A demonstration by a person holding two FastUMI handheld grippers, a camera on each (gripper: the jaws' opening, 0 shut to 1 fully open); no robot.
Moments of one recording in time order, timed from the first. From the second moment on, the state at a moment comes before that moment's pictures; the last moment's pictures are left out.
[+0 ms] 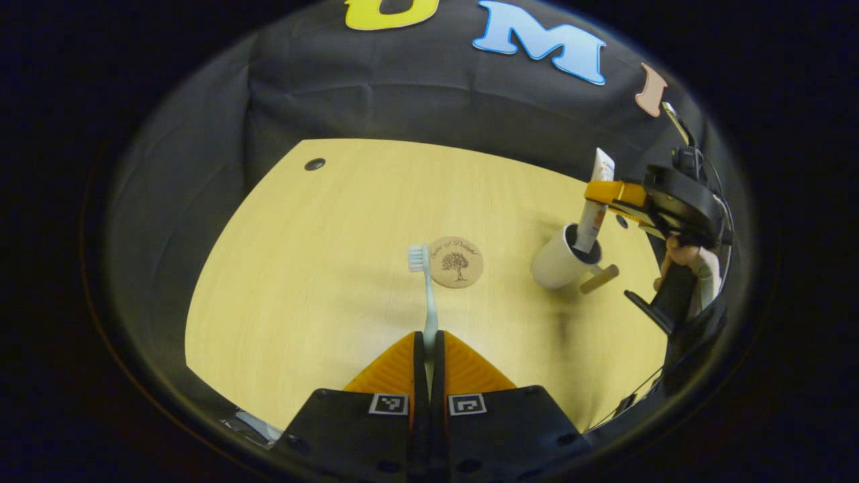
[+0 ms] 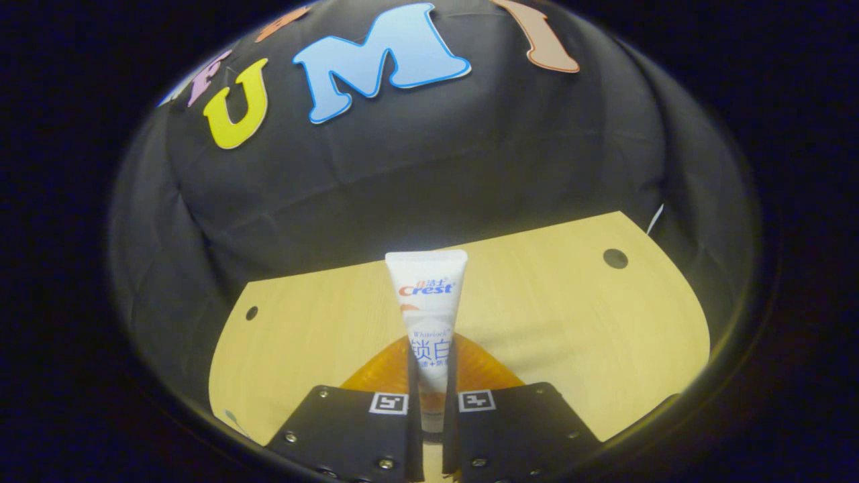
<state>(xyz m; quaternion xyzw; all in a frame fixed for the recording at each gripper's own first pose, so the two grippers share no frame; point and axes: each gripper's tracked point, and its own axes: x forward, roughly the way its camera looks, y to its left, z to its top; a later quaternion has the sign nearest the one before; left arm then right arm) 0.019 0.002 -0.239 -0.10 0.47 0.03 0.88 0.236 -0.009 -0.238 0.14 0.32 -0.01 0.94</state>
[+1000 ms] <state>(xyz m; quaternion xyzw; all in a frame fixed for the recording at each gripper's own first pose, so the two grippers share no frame) 0.071 -0.012 -0.186 -0.11 0.45 0.03 0.89 0.188 -0.003 -0.257 0.09 0.30 -0.02 0.95</state>
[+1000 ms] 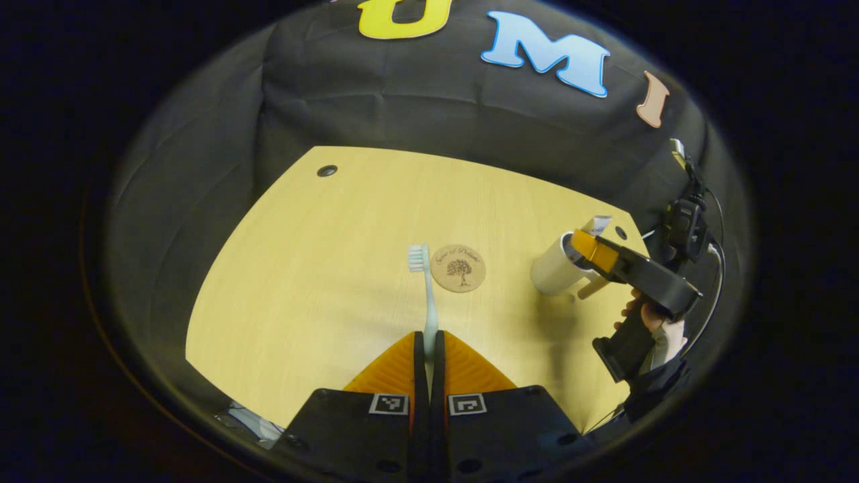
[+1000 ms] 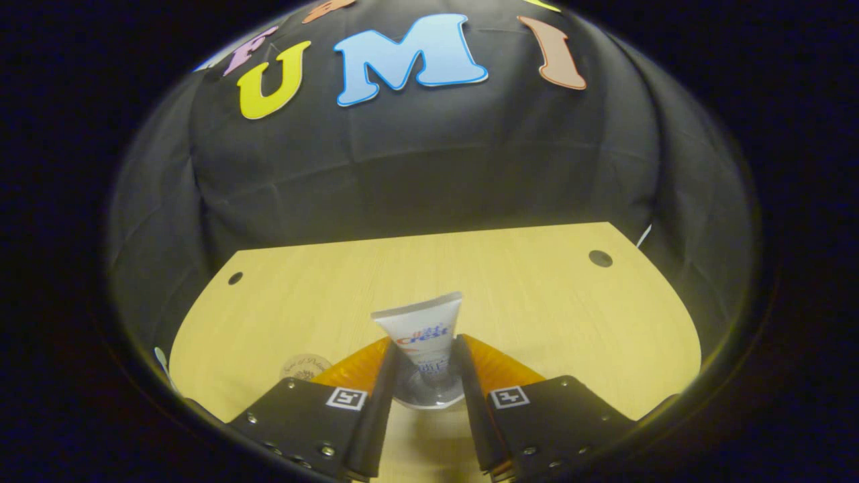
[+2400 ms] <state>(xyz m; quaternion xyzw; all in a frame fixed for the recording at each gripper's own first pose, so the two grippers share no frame) 0.281 -0.146 -0.221 -0.14 0.26 -0.24 0.93 0.061 -0.142 -0.217 0.15 0.30 -0.13 0.93</state>
